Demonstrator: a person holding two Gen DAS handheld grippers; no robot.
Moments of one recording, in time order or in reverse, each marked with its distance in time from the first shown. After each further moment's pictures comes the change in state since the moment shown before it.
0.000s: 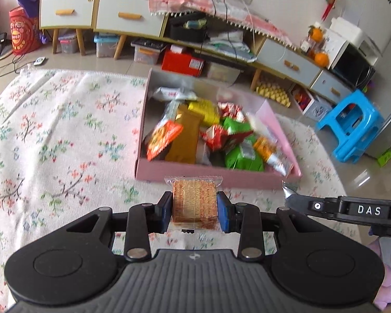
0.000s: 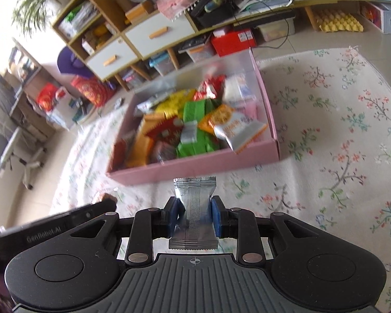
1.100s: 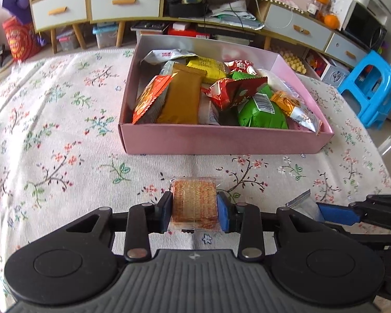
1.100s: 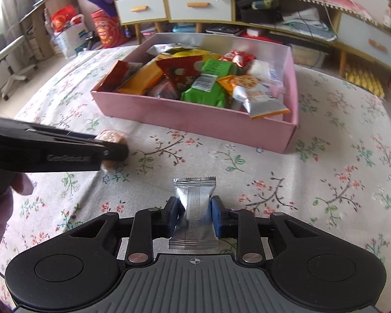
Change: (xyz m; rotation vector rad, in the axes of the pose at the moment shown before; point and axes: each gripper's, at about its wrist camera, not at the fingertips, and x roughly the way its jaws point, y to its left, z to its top) left arm 0.035 -0.011 -0.026 0.098 0.104 0.111; right arm 0.033 0.013 -0.051 -0.433 0.084 -0.173
